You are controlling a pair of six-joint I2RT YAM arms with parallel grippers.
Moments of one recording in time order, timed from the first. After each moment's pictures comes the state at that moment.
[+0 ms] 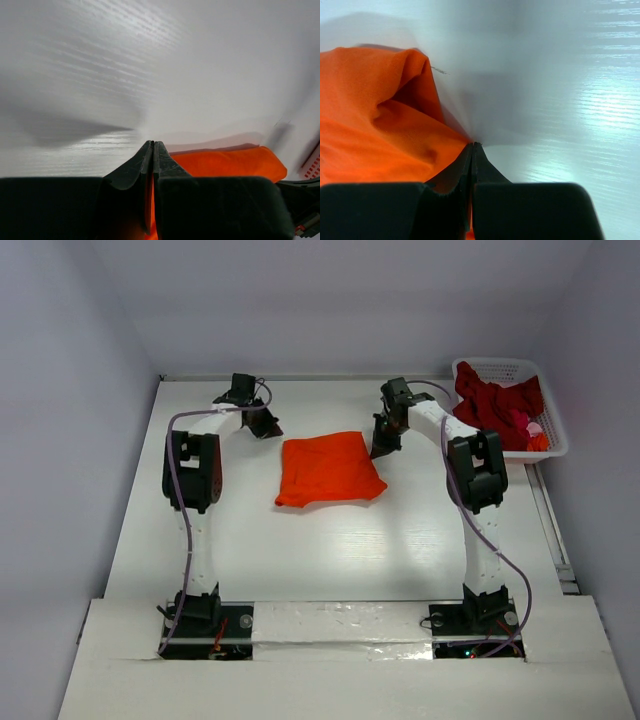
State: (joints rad) left arm -0.15 2.23 1.70 -0.41 0.28 -0.76; right arm 0.31 2.27 1.84 -0.76 -0.21 0.45
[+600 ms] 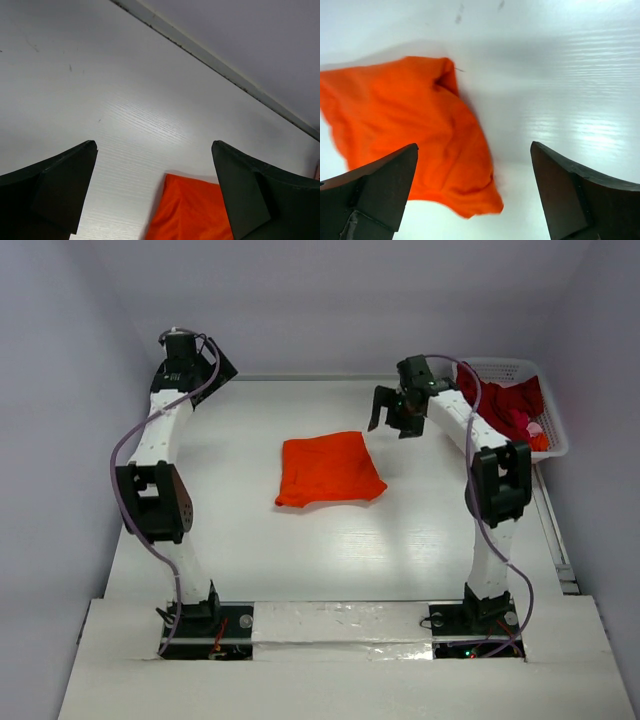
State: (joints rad) left arm 0.02 1.91 1.78 -0.50 0.04 -0.61; right arm 0.29 2.09 1.84 -0.78 -0.13 0.44
